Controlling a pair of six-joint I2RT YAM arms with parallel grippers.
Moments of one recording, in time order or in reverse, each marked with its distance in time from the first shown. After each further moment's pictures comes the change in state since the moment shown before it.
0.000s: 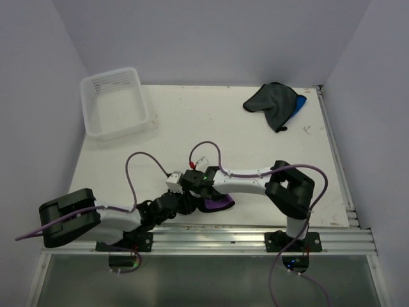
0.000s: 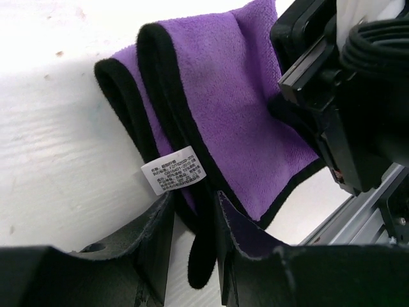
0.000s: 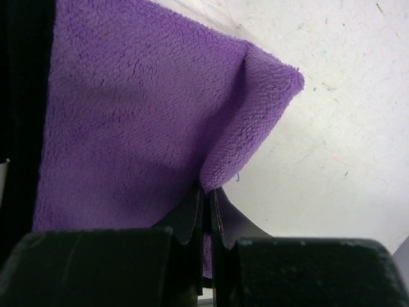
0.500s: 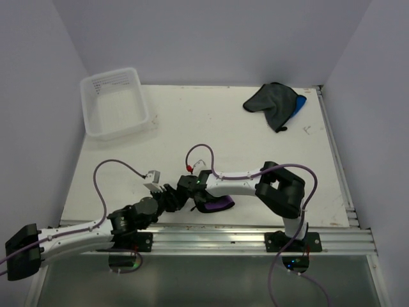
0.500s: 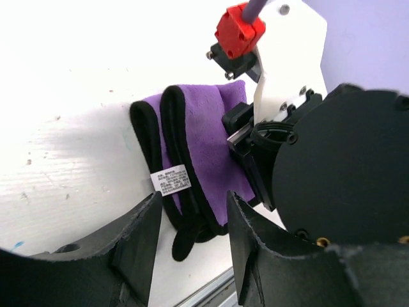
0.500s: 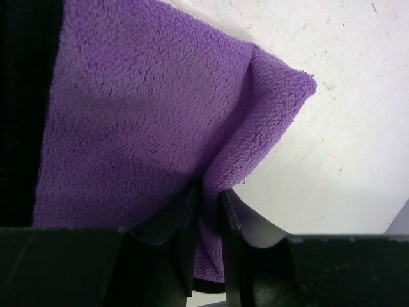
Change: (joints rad) left arm 0.002 -0.624 -0.087 -0.393 -0.130 -0.158; right arm 0.047 0.098 0.058 -0.049 0.068 0.060
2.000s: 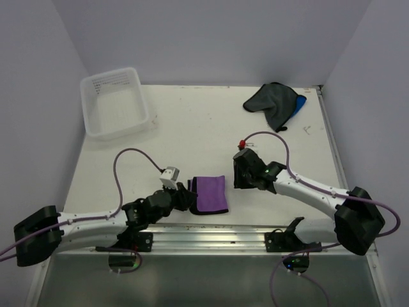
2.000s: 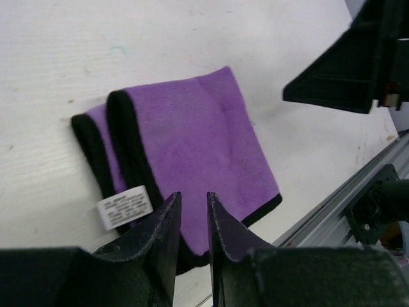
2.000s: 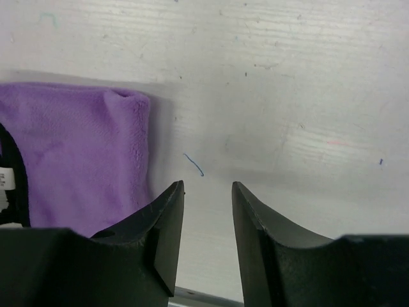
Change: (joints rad) left arm 0.000 0.220 0.098 0.042 0.072 0.167; right arm -0.385 -0.655 -0.472 0.362 -0.404 0.052
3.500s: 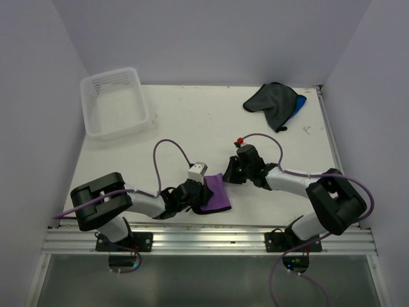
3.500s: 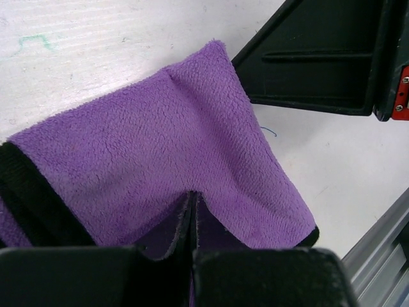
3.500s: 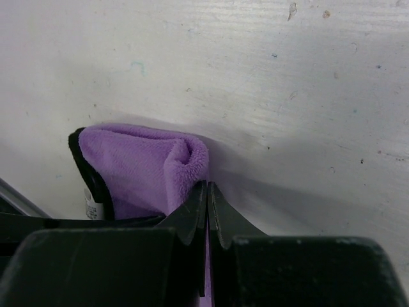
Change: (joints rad) left arm 0.034 0.692 0.274 0.268 0.129 0.071; right arm -0.167 0.197 -0.142 0.558 -0.393 0.079
